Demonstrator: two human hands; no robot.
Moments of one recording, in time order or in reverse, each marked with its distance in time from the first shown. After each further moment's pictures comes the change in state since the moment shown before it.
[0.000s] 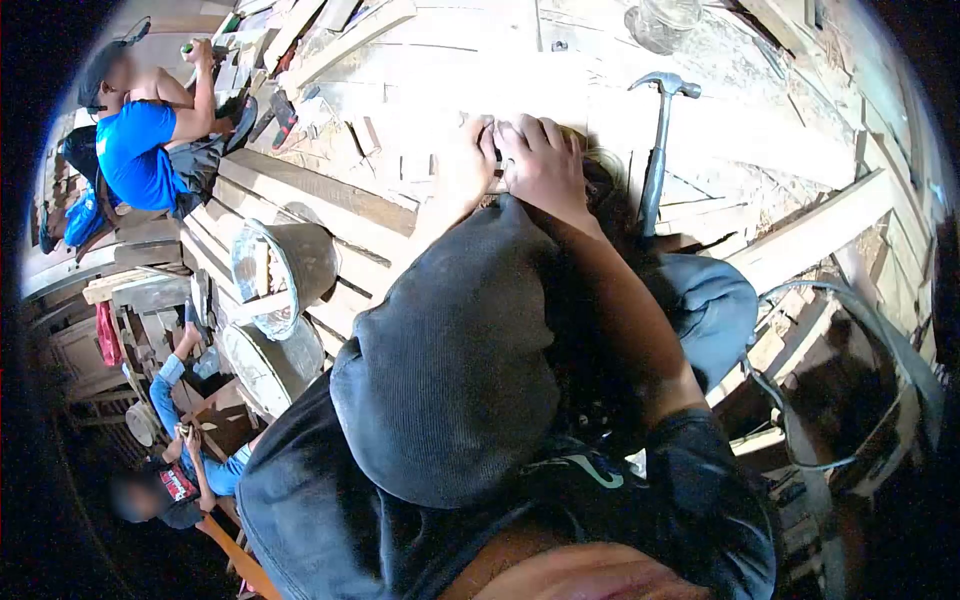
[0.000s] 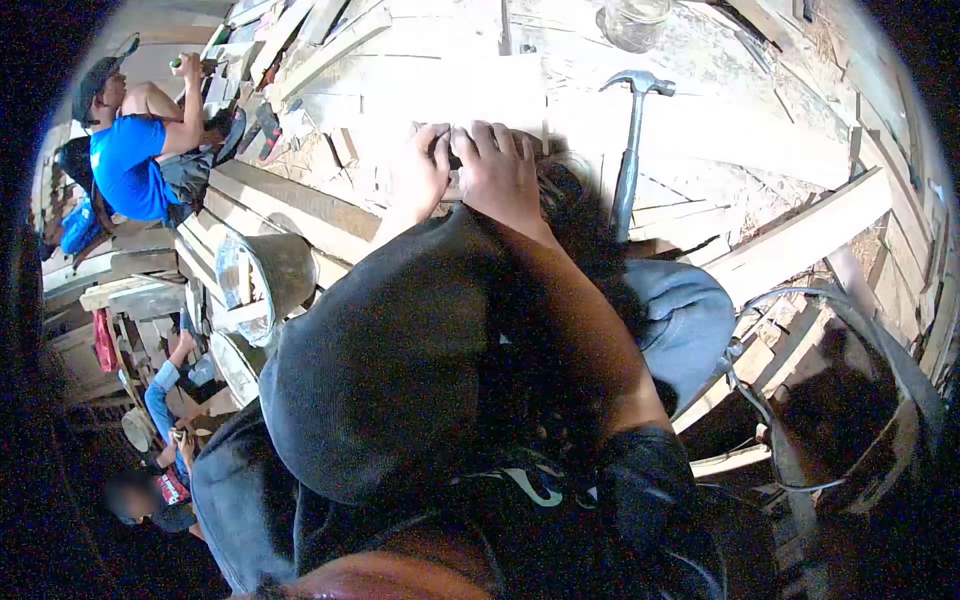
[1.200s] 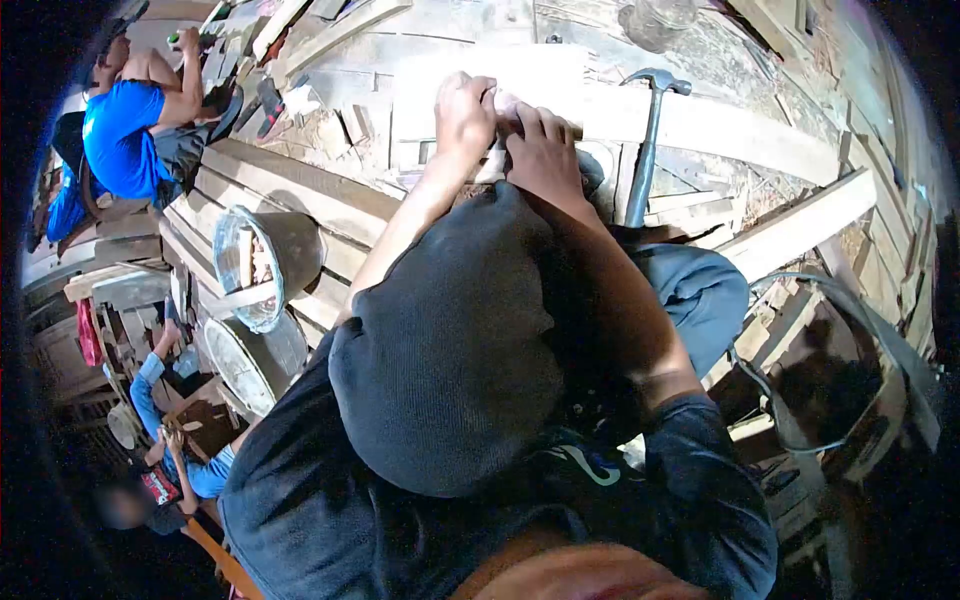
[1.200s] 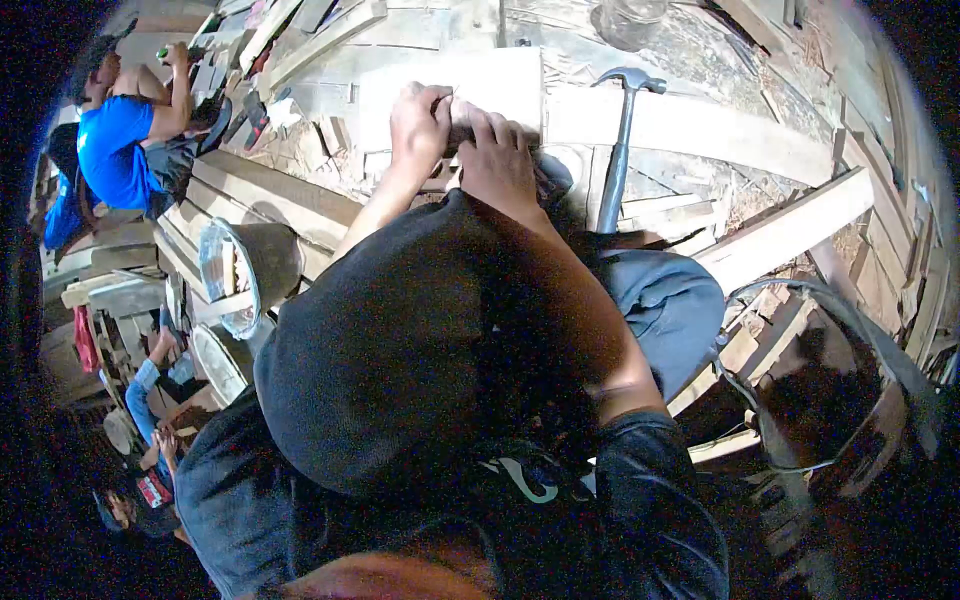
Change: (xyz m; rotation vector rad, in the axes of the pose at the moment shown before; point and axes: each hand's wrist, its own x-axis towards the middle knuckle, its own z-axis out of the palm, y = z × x) left_hand 0.023 -0.012 0.009 0.074 0.100 0.211; right_hand -0.011 -0.008 -0.002 -0.113 -0.318 0.010
